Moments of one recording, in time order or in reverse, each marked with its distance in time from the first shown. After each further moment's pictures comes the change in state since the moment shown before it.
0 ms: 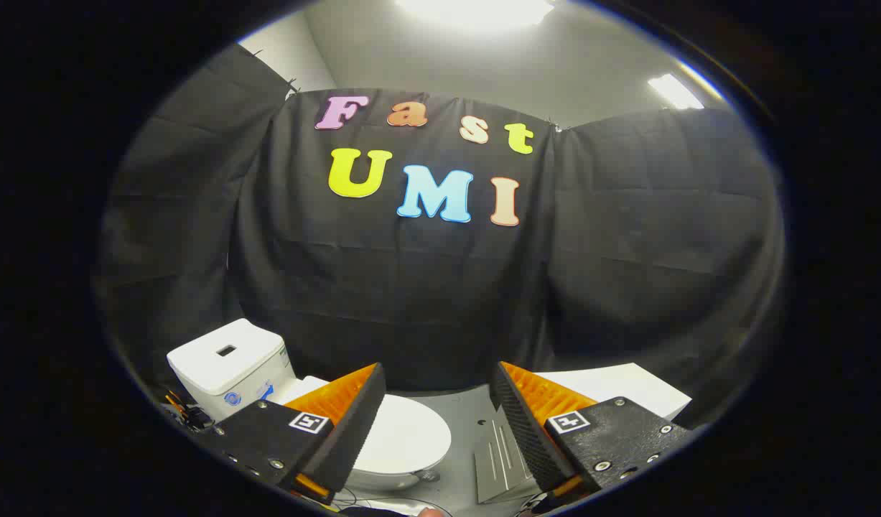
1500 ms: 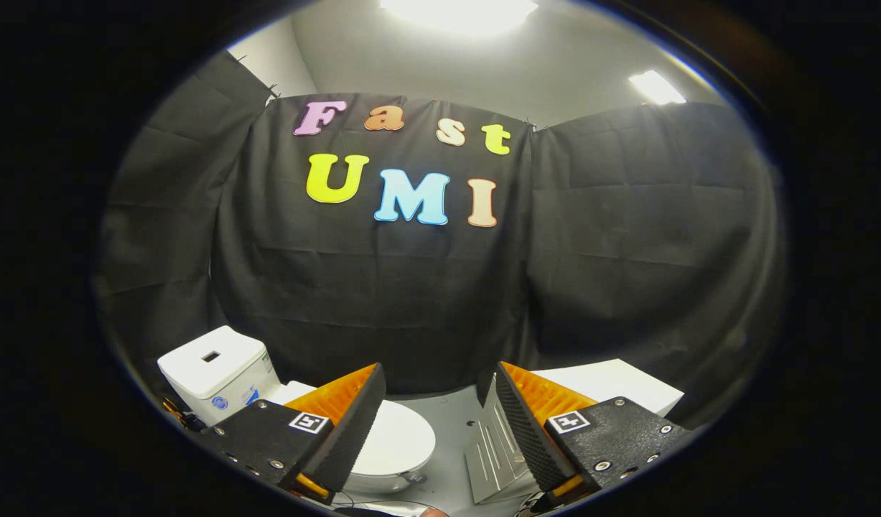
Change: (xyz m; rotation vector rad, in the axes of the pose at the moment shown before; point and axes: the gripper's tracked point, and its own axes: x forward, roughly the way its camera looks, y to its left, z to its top) arm 0.001 -0.030 -0.005 0.037 -0.015 -0.067
